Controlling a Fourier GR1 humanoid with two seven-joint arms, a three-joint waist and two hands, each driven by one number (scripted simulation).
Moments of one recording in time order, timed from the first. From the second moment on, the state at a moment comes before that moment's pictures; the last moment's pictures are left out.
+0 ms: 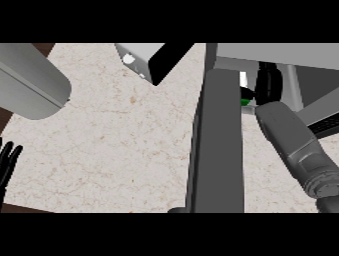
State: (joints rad) left arm 0.26 0.12 0.33 -1.74 0.21 -0.47 -0.31; right arm -1.03 -0.20 -0.08 -0.06 0.16 -0.84 -0.69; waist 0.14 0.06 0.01
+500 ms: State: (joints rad) left arm 0.26 0.12 0.34 -1.72 0.20 -0.47 -0.34; right arm -1.01 -0.18 -0.09 -0.06 0.17 -0.82 -0.70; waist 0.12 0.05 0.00
